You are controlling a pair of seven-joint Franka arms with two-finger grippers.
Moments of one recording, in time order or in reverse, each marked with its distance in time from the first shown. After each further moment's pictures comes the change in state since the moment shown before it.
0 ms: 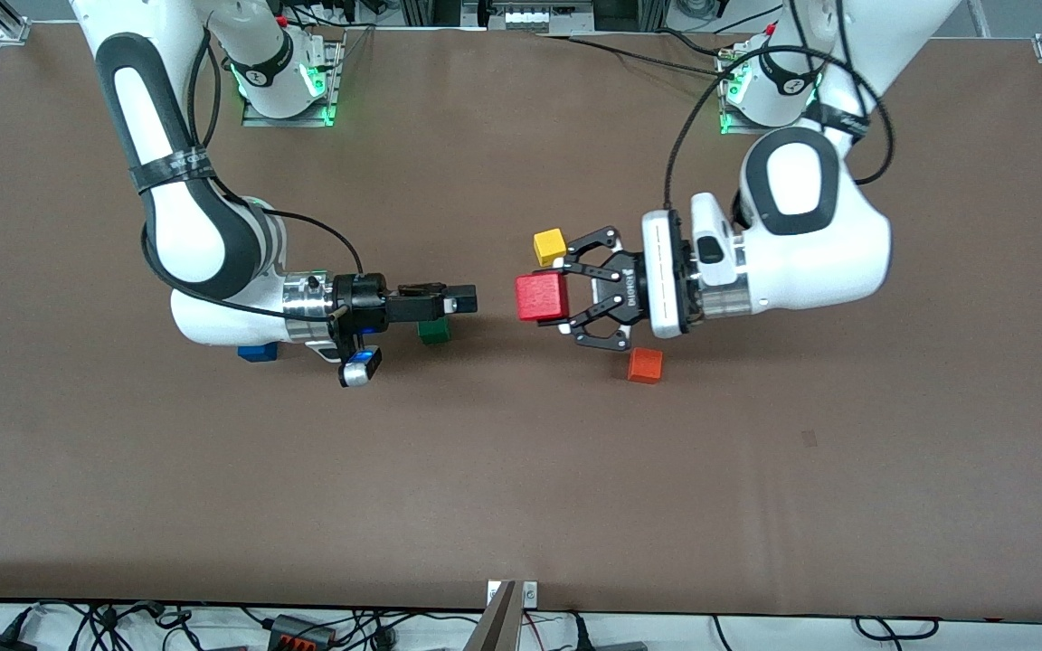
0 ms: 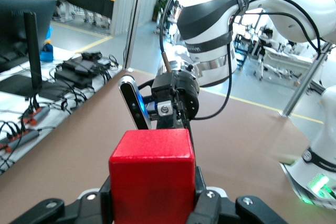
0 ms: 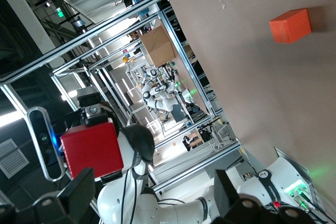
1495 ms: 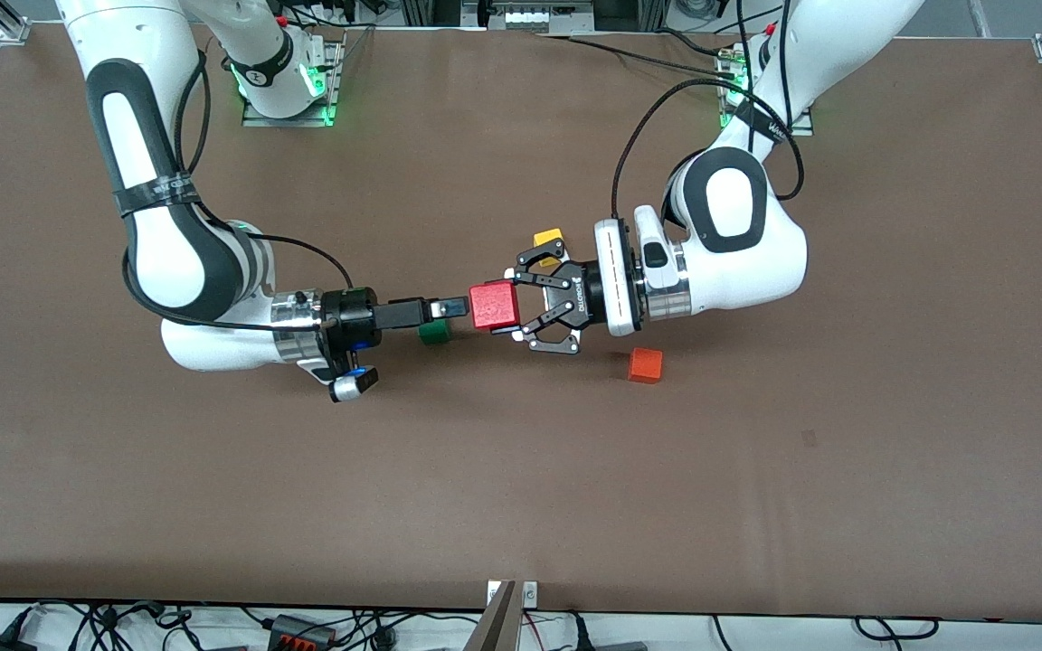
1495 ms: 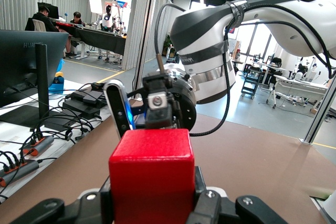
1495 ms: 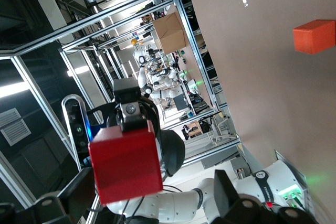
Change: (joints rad) left arm -0.083 0.065 0.001 -0.006 -0.257 0.111 0.243; right arm -0.012 0.092 0.002 0.144 -0.005 -0.064 -0.040
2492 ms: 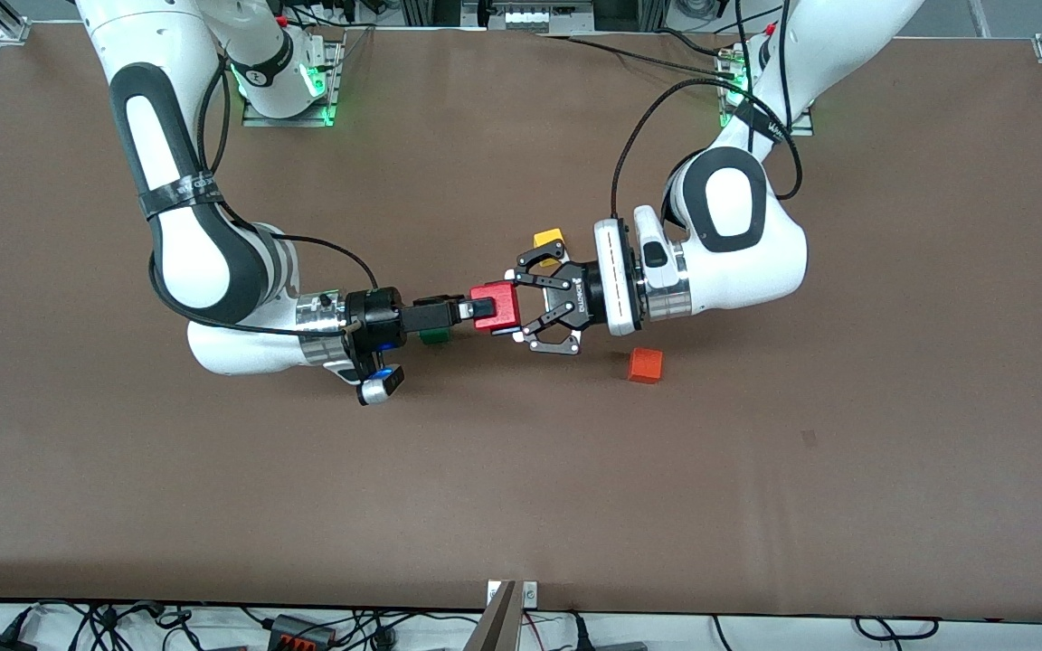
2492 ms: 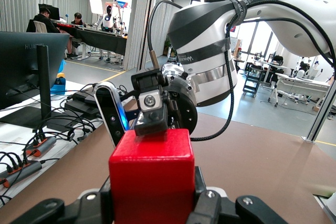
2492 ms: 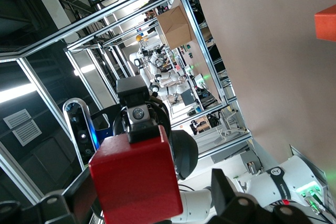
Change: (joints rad) left arm -0.002 0.000 0.000 0.000 0.000 0.007 0.013; right arm 0.031 0.026 0.003 0.040 0.041 0.001 0.034
